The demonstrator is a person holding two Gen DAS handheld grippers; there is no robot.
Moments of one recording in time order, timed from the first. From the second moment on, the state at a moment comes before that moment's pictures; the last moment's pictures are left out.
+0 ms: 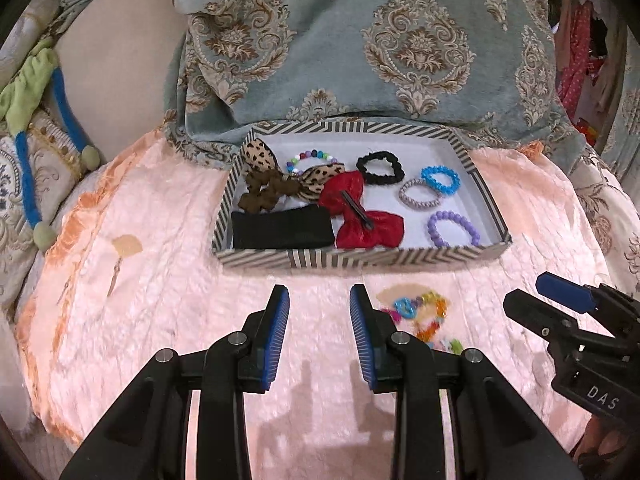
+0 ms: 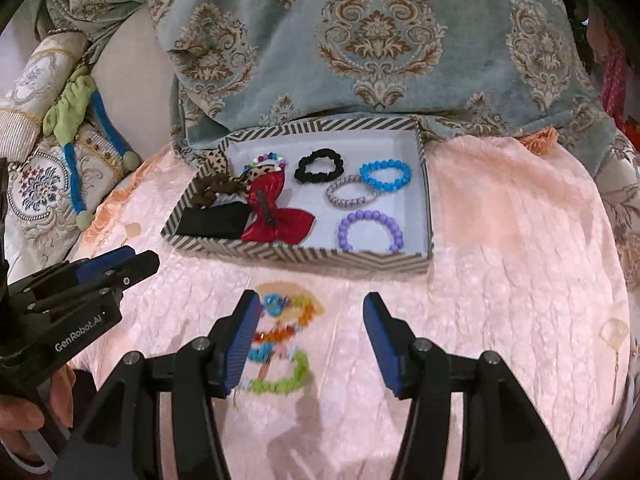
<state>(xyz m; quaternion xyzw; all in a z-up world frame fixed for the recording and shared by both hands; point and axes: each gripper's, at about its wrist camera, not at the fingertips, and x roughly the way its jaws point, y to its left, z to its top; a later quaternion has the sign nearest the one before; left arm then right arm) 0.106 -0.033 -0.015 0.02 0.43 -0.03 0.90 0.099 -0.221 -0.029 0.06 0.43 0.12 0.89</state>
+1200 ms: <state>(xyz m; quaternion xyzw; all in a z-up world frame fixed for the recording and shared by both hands) 0.108 -0.016 -0.066 -0.08 0.51 -0.05 0.86 0.087 -0.213 -0.097 0.01 0.47 0.15 0.87</state>
